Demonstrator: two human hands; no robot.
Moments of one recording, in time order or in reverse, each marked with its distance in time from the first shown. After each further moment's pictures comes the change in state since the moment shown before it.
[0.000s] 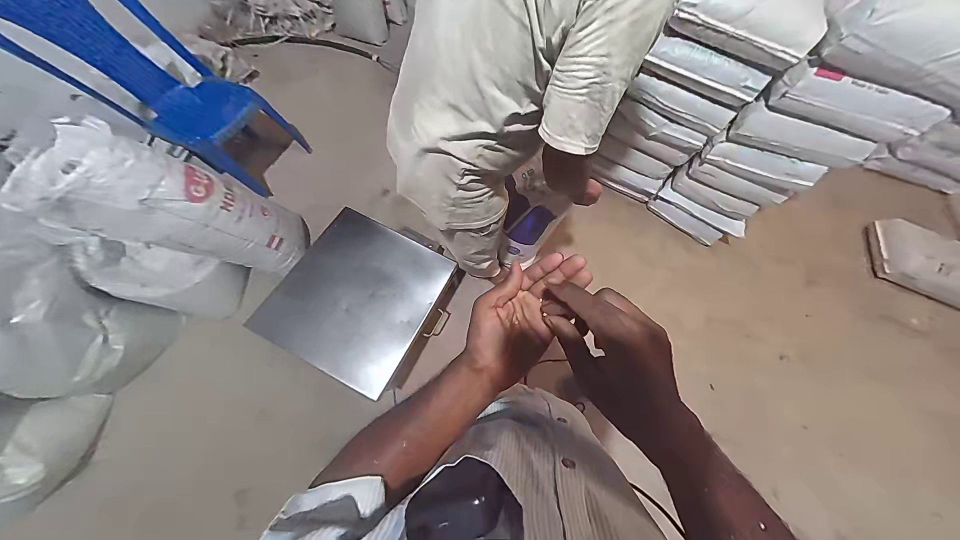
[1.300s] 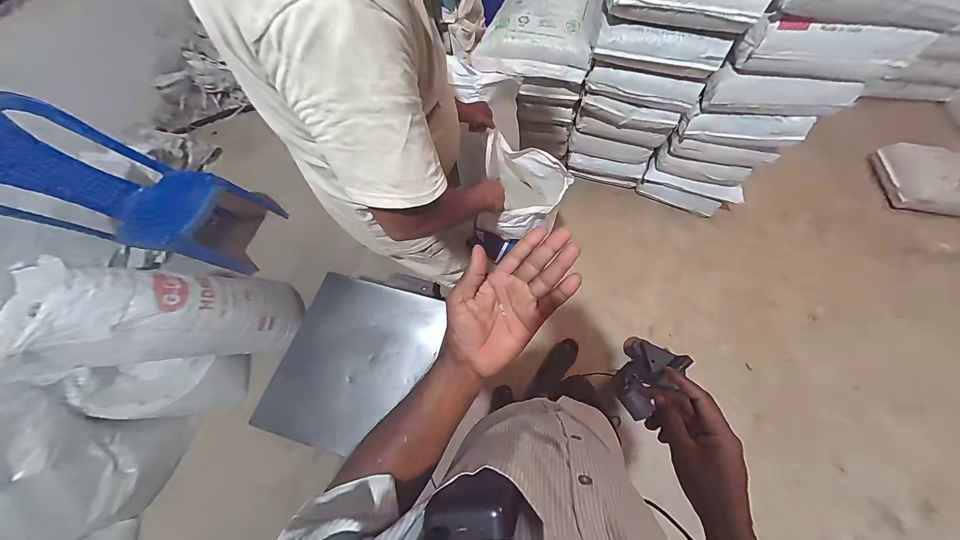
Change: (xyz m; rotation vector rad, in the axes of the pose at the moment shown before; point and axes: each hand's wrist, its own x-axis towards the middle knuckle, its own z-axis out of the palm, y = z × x) left_hand 0.147 0.055 0.000 -0.002 -0.328 -0.155; right_hand -0.120 0.134 0.023 0.364 0.308 0.793
